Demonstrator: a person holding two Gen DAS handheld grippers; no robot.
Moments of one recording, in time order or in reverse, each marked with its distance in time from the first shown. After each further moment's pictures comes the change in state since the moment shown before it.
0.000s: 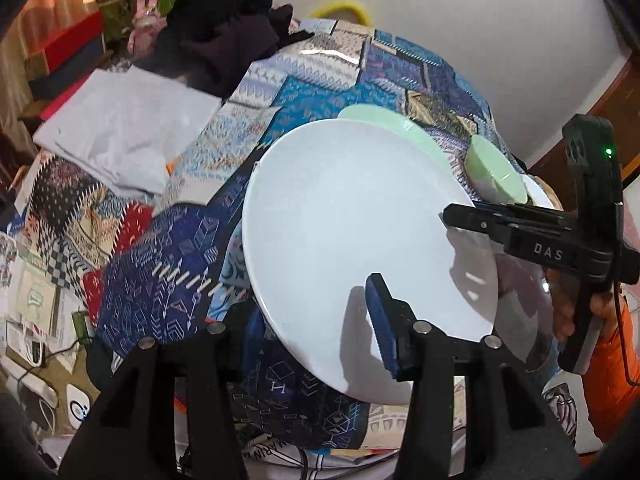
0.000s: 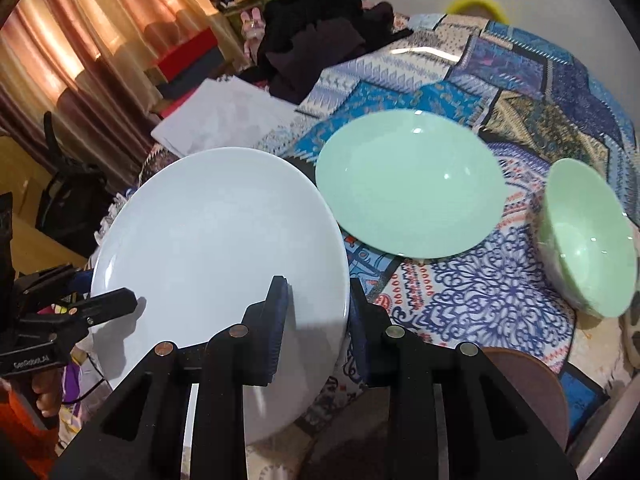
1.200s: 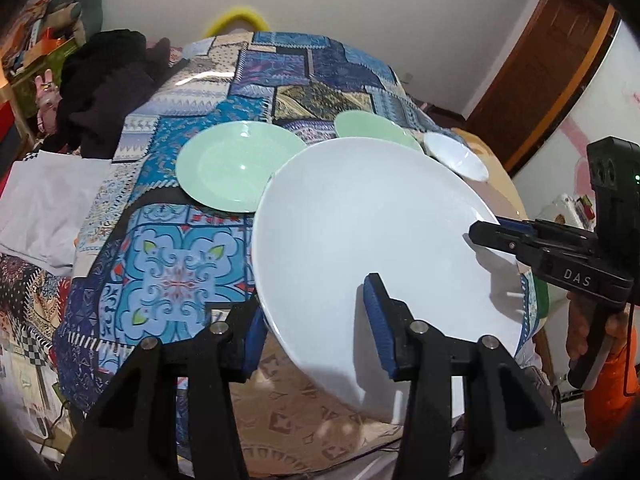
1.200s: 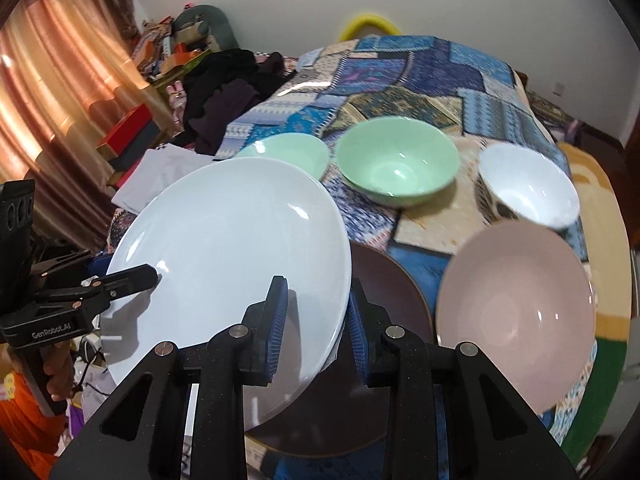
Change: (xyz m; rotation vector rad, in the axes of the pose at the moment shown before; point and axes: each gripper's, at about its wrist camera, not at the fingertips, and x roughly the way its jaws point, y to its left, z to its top) left arm 0.011 -0.141 0.005 0.288 0.020 -0.140; right arm -0.118 -0.075 -0.093 0.255 -0.165 -0.150
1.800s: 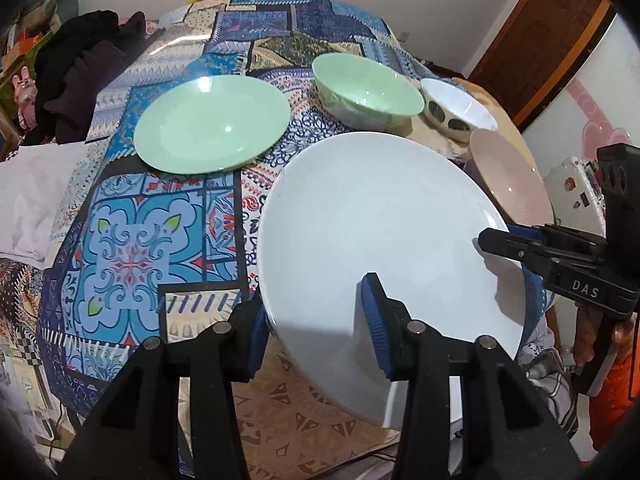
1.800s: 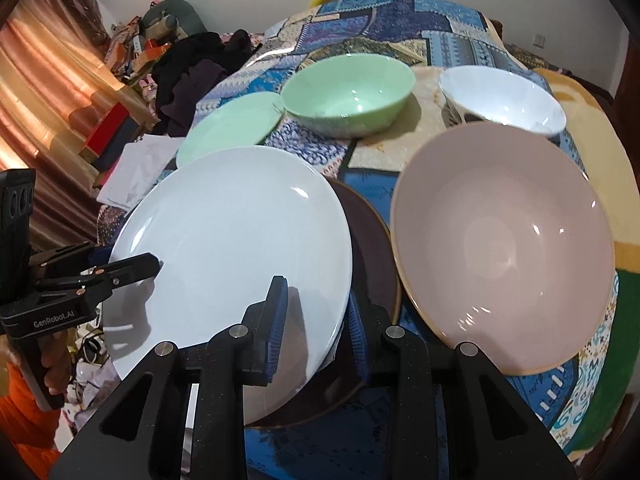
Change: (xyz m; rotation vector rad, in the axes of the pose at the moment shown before) left arm 0.054 -0.023 -0.010 0.042 0.139 0.017; right arm 0.017 -0.040 -0.041 0.108 0.082 0.001
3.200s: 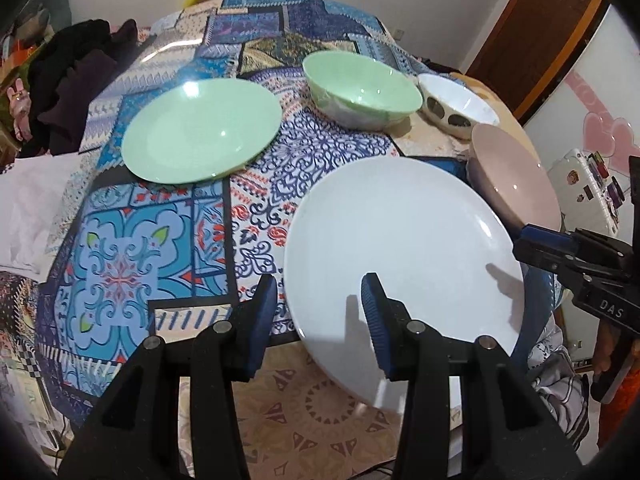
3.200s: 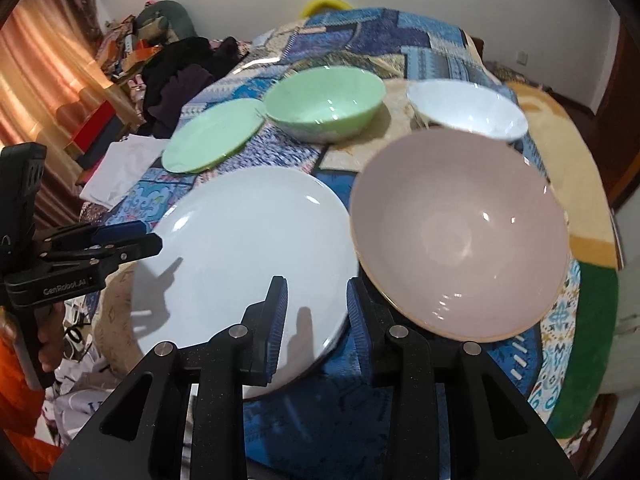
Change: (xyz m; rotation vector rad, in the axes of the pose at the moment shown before) left arm 0.006 -0.005 0.003 0.037 -0.024 0.009; right arm -0.027 0.003 -0.009 -0.041 -0.057 -0.091
